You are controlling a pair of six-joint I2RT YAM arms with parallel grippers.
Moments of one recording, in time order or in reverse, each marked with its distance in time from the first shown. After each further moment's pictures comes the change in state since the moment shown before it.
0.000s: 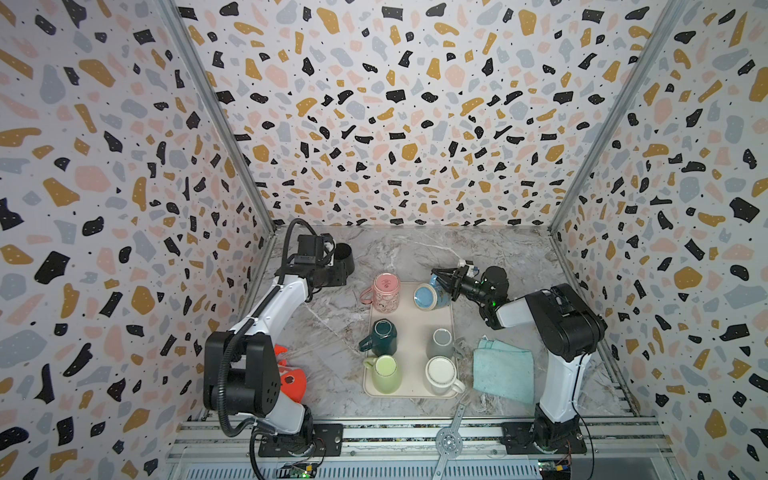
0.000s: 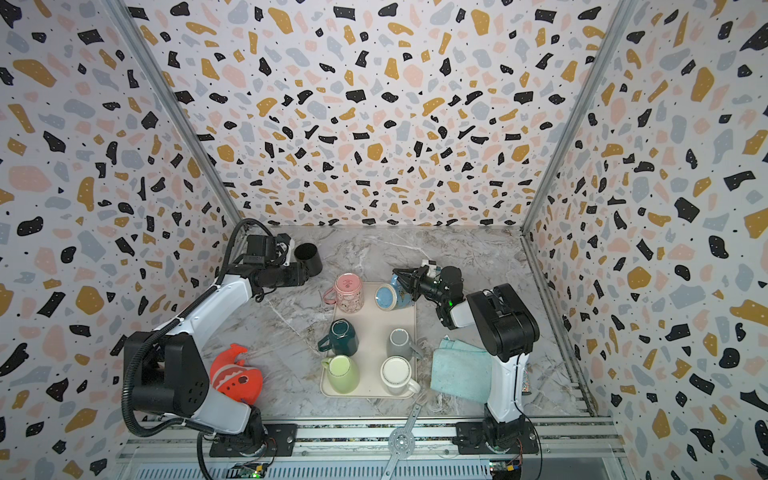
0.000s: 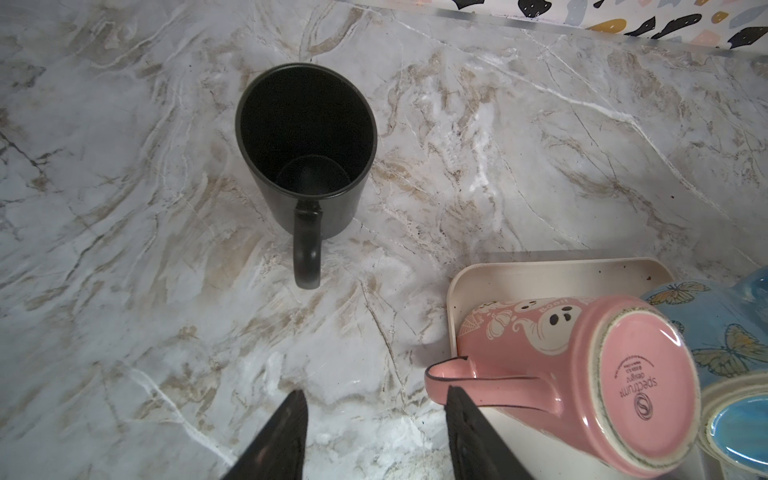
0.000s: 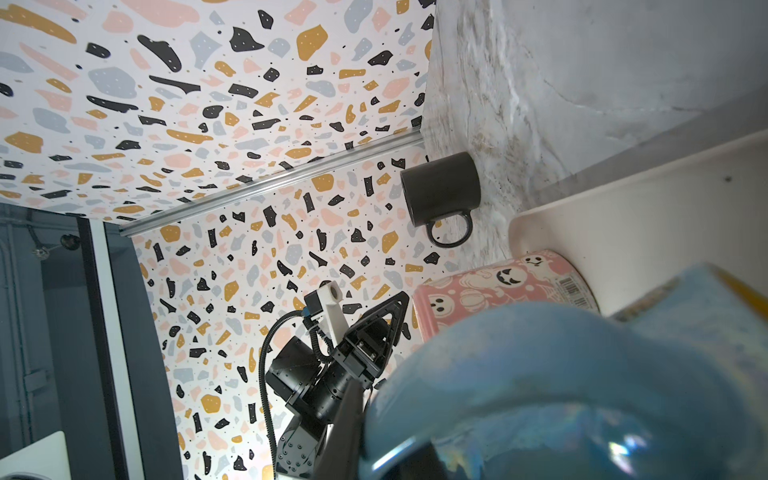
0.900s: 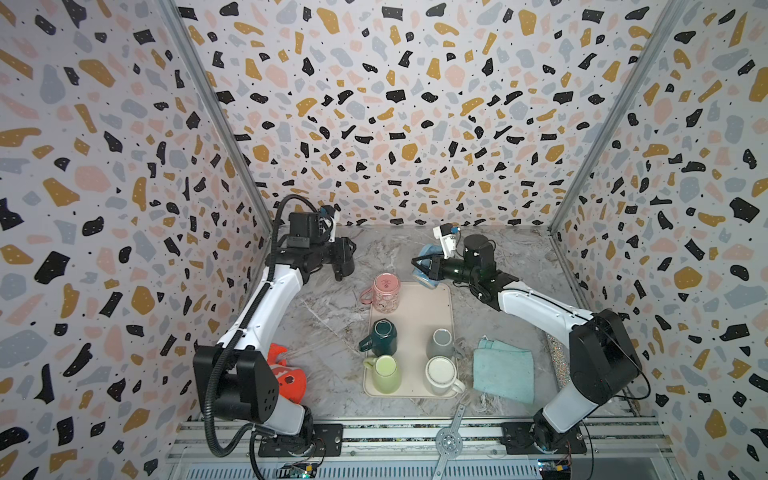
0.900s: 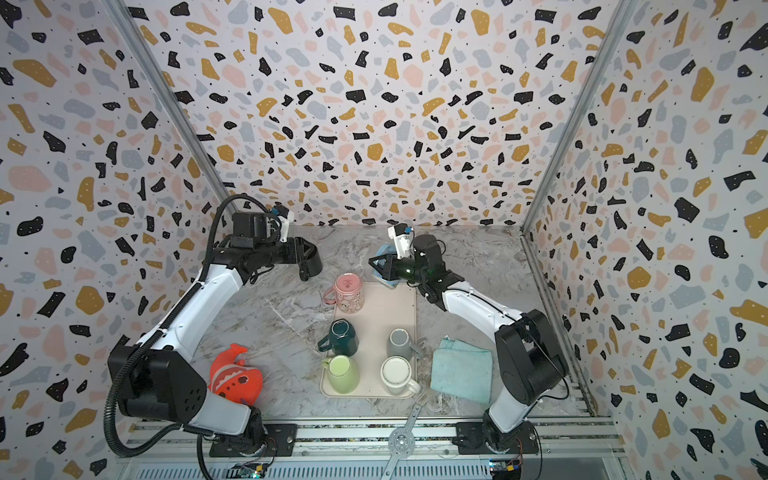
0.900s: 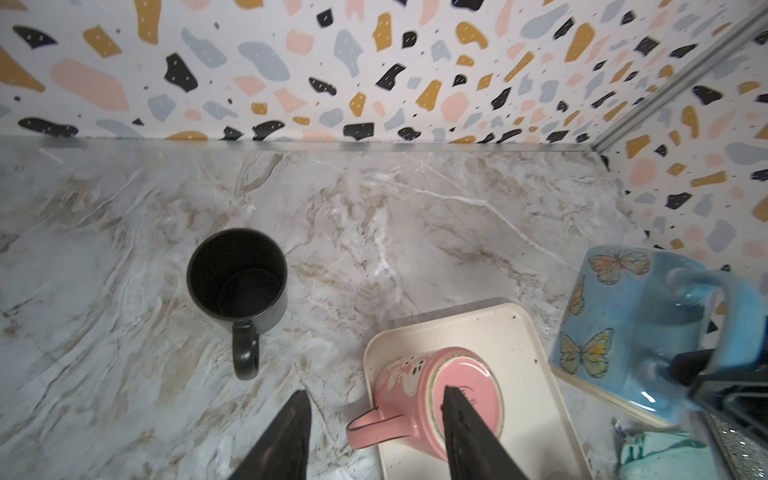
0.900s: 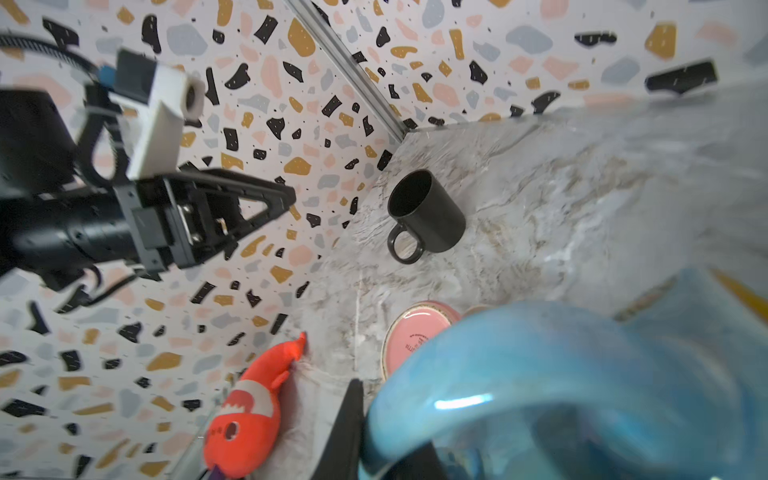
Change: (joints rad) left arm -0.027 -0.038 0.240 -0.044 0.170 0.000; right arm 0.211 -0.335 0.338 -0.965 0.227 -1.326
